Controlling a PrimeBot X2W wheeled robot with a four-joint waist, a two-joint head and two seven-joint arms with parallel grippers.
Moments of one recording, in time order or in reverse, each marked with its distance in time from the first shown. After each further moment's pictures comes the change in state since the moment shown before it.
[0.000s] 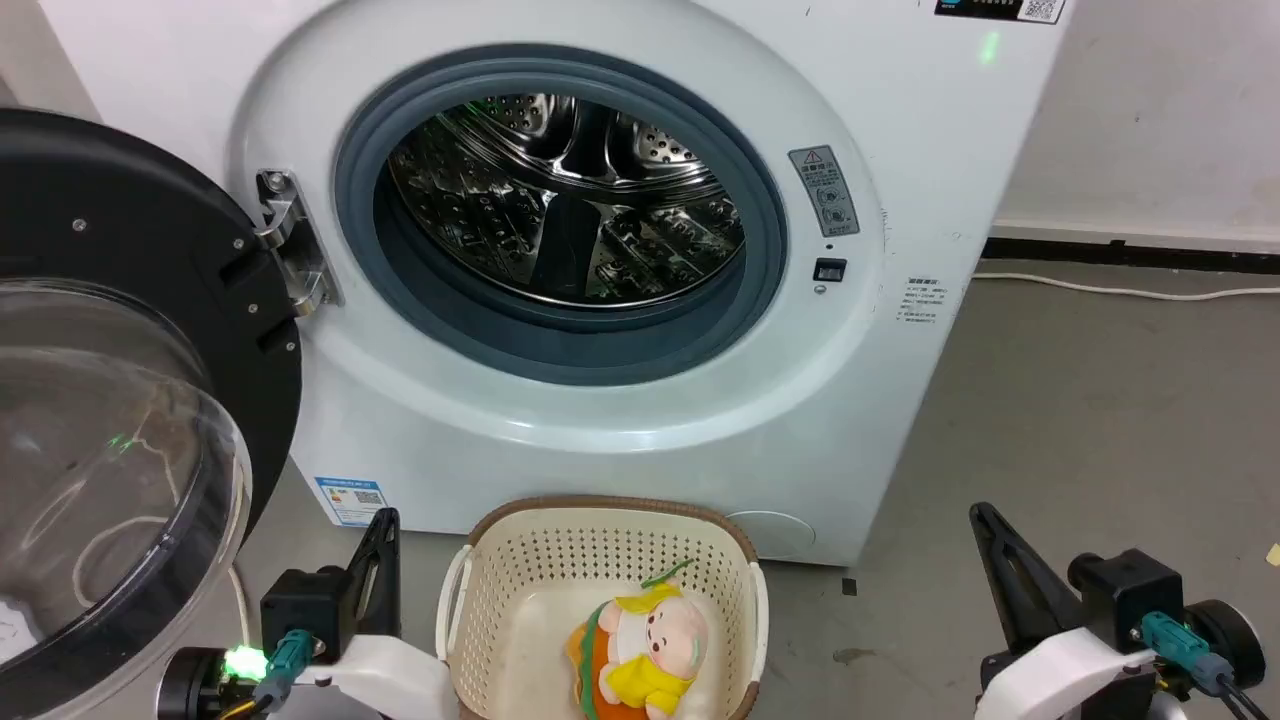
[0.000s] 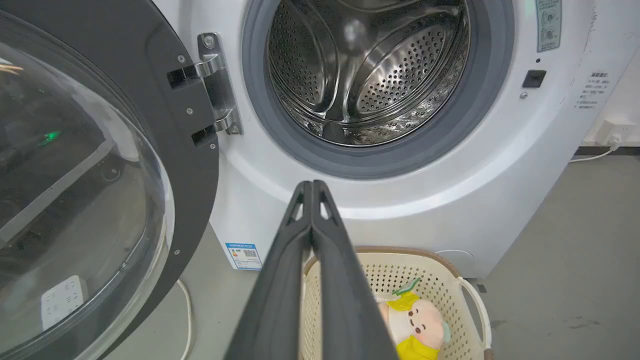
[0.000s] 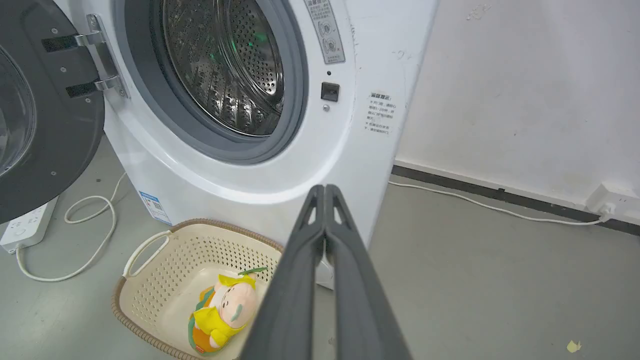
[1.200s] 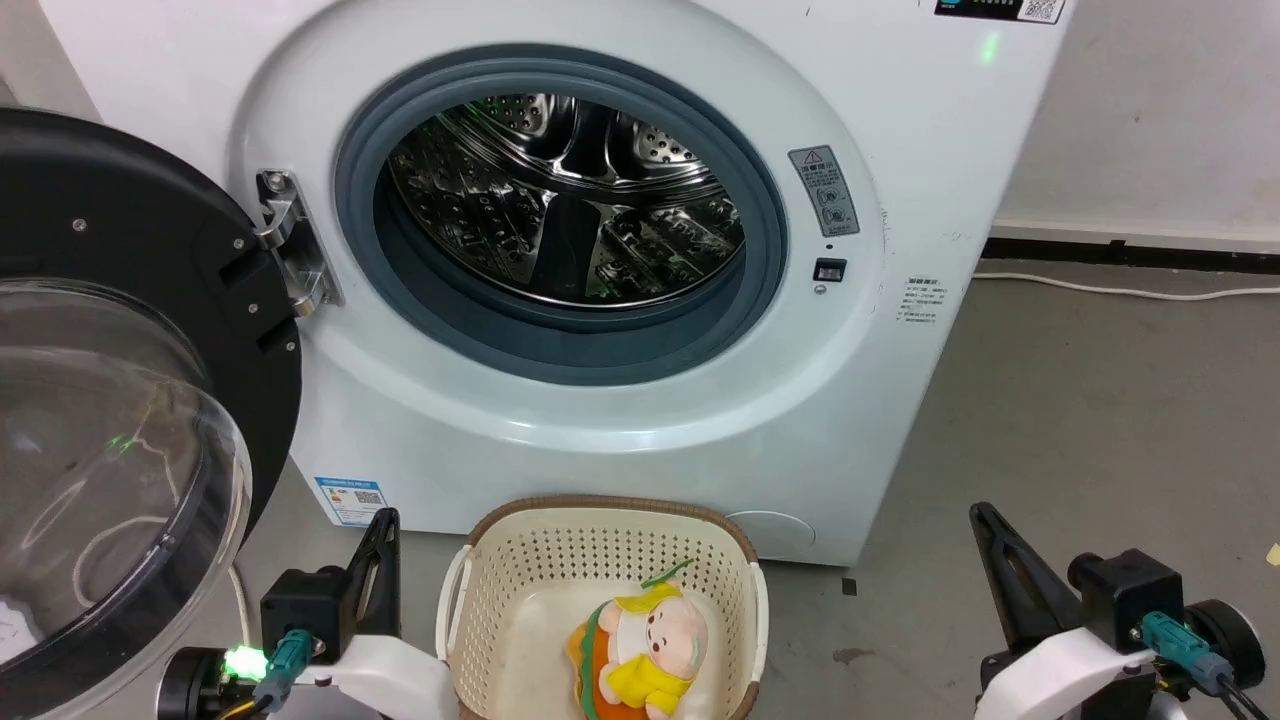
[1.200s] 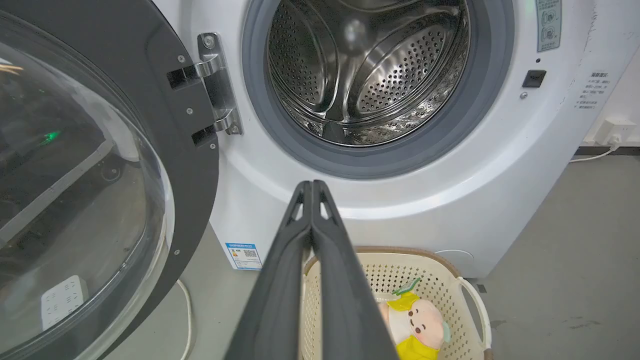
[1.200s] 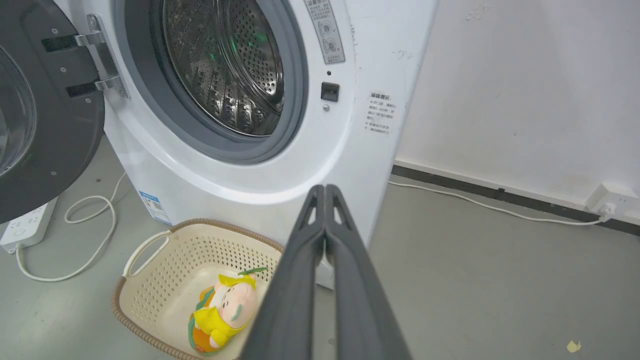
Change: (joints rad) left arm 0.000 0.000 0.000 0.000 0.000 0.000 0.000; right arm 0.000 0.000 0.000 0.000 0.000 0.000 0.000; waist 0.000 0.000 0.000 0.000
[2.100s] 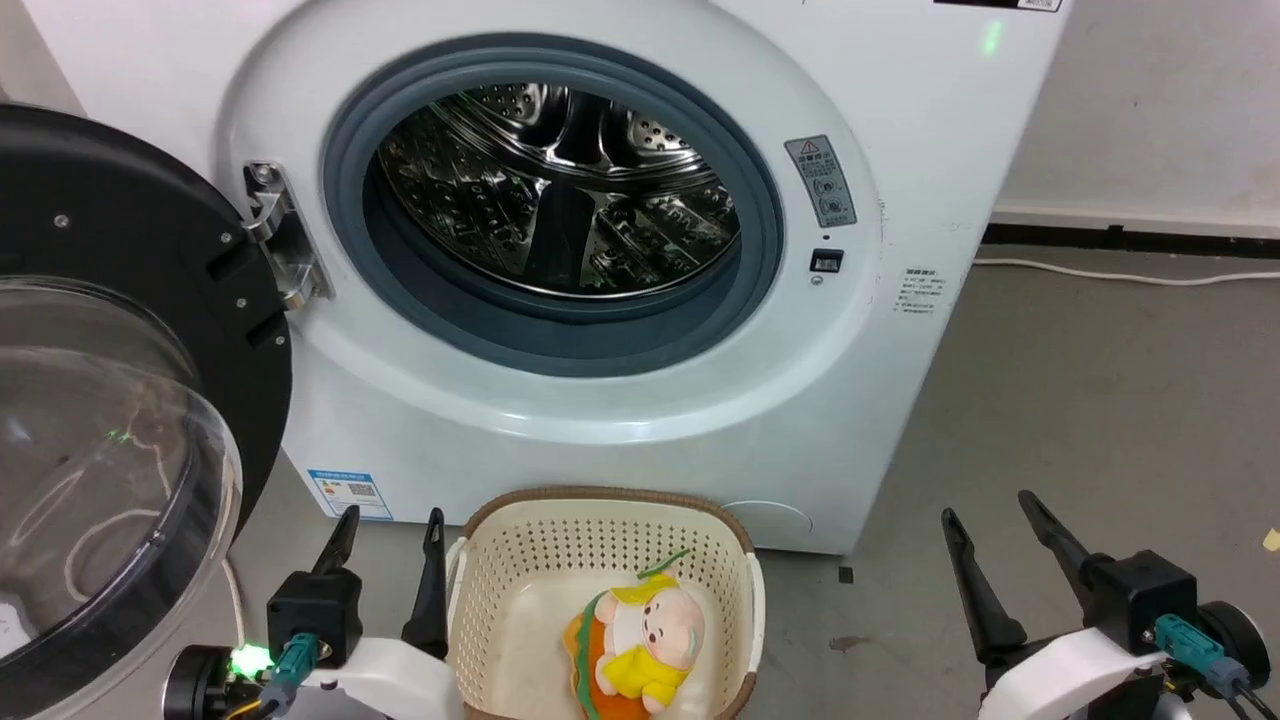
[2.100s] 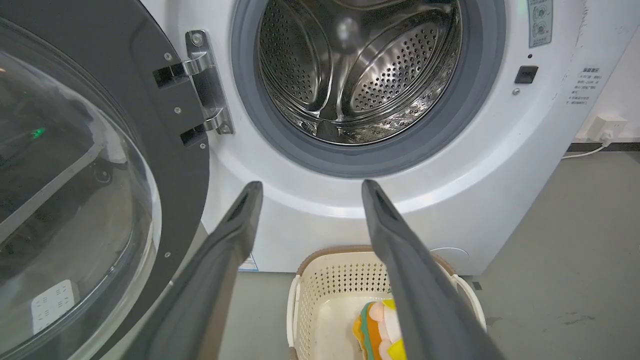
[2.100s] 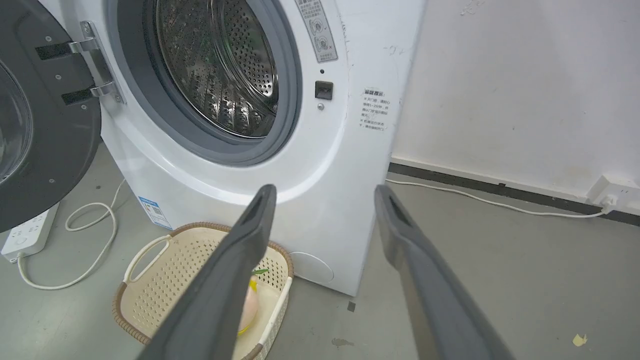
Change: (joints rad) left arm 0.001 0.001 -0.011 0.001 0.000 -0.002 -0.018; right arm 0.001 0.000 -0.008 0.000 0.023 0.000 -0.016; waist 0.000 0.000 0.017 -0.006
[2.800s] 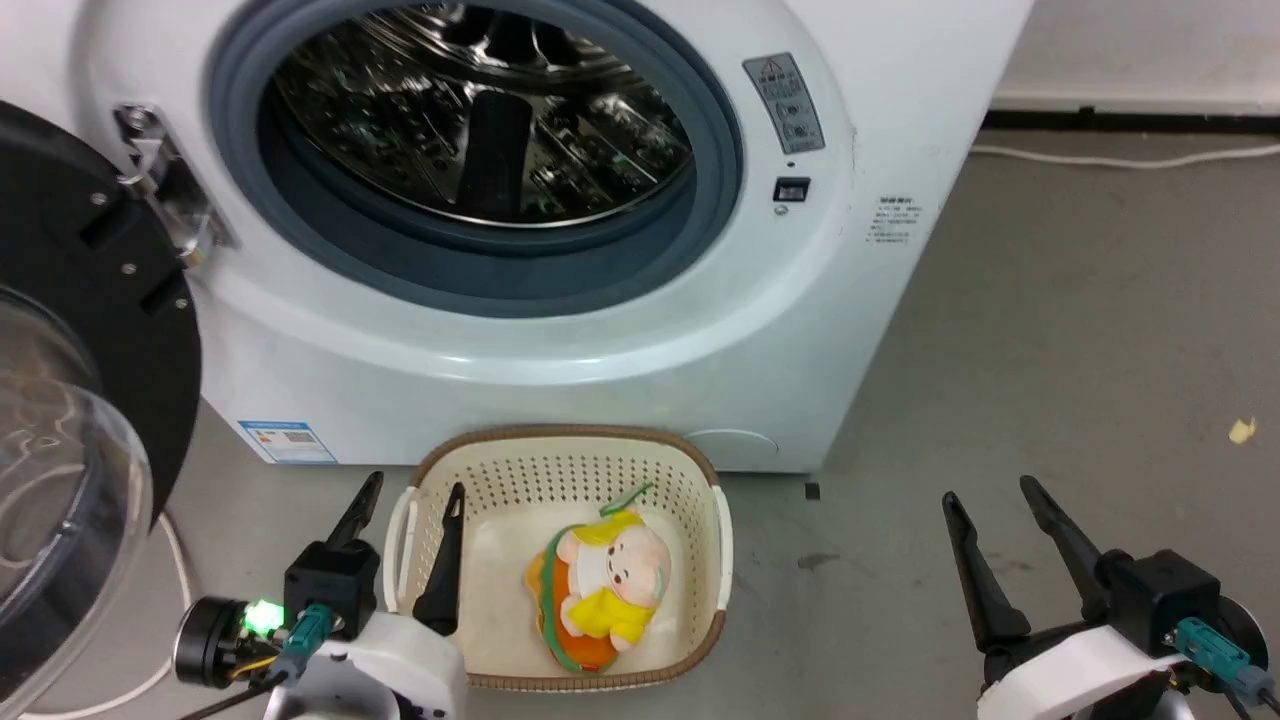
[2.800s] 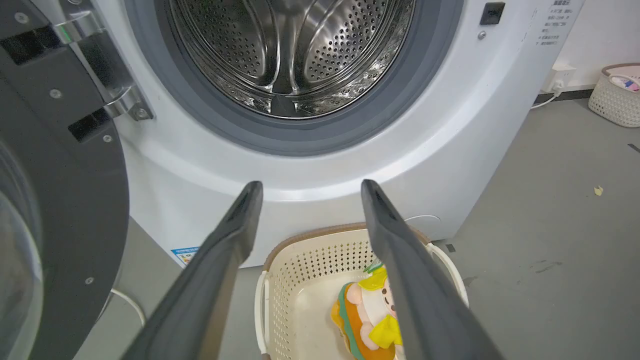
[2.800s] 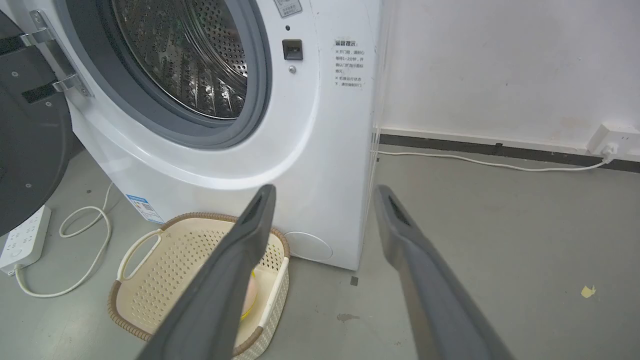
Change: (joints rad) left arm -0.068 0.074 -0.065 0.058 -0.032 -0.026 -0.042; right arm -0.002 0.000 0.008 -0.017 0.057 0.000 -0.044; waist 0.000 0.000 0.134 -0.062
